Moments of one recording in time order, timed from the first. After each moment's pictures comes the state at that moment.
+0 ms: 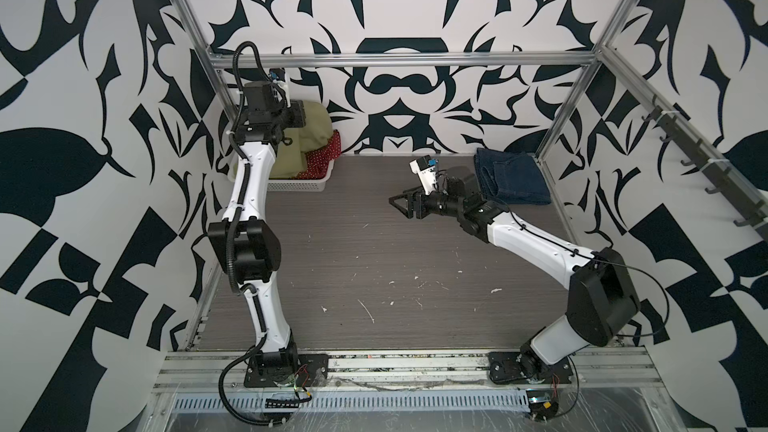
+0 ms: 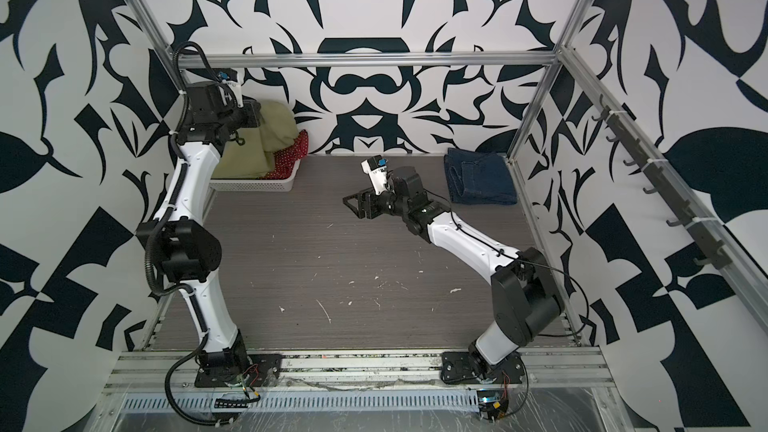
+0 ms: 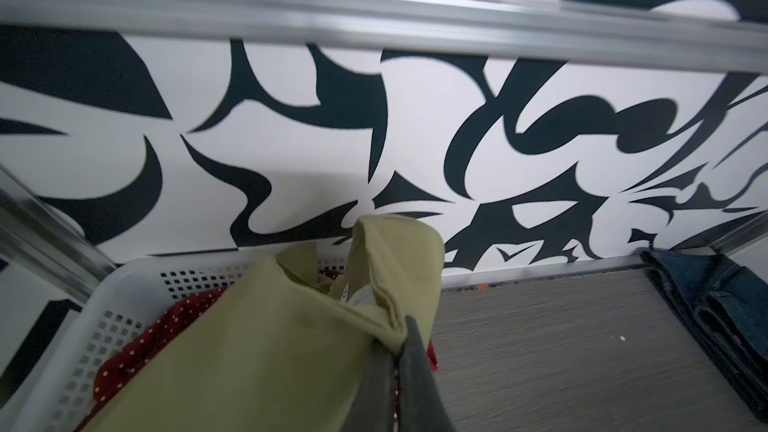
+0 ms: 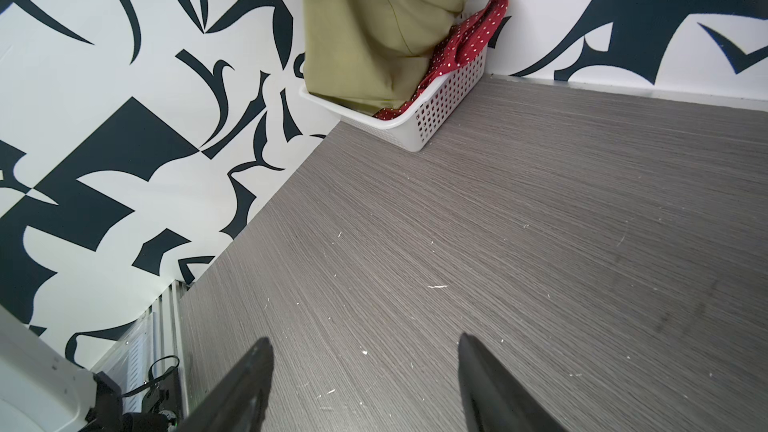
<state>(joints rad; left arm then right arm) 0.03 2.00 2.20 -0.47 0.29 -0.05 0.56 1.58 1.17 0.03 -0.49 0.34</state>
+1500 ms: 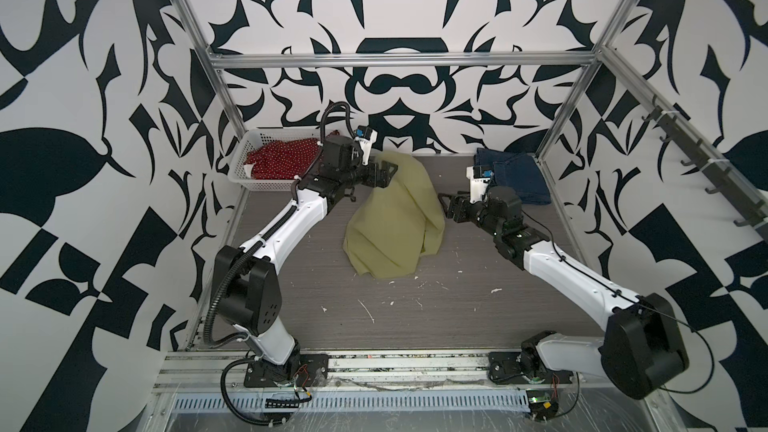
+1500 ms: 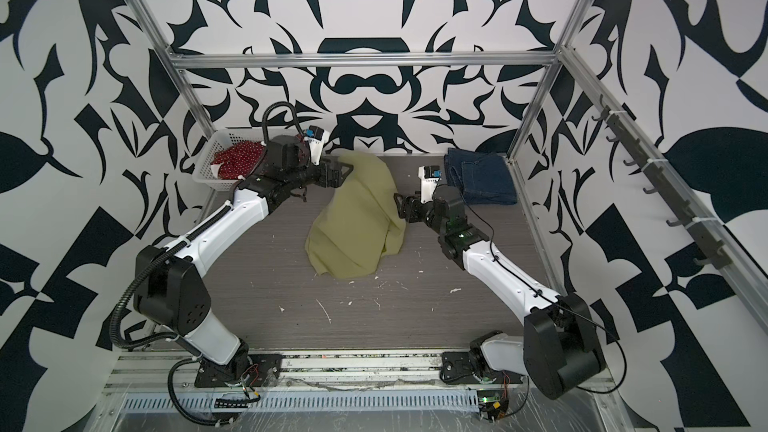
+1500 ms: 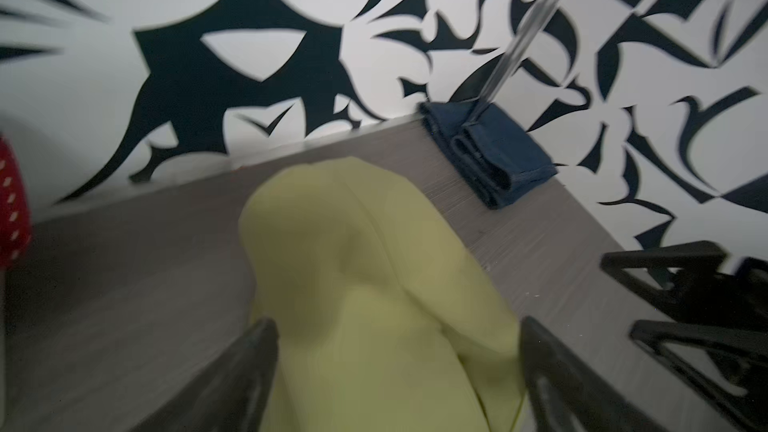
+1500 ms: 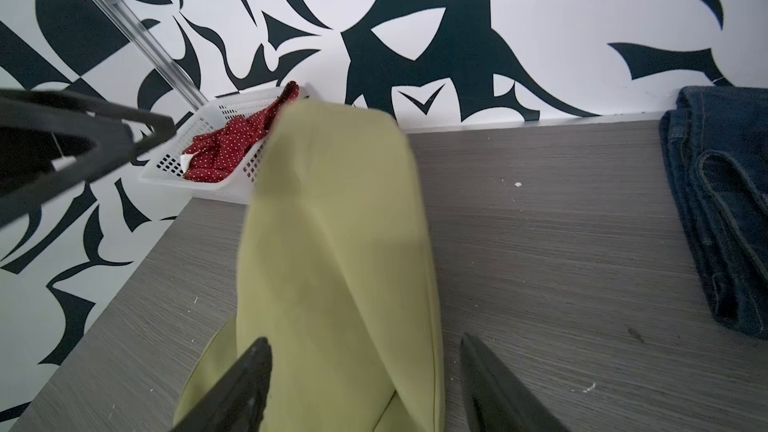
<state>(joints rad) -0.41 1.64 1.38 -0.20 0.29 -0.17 0.38 1.29 0.83 0.13 -0.16 0.36</state>
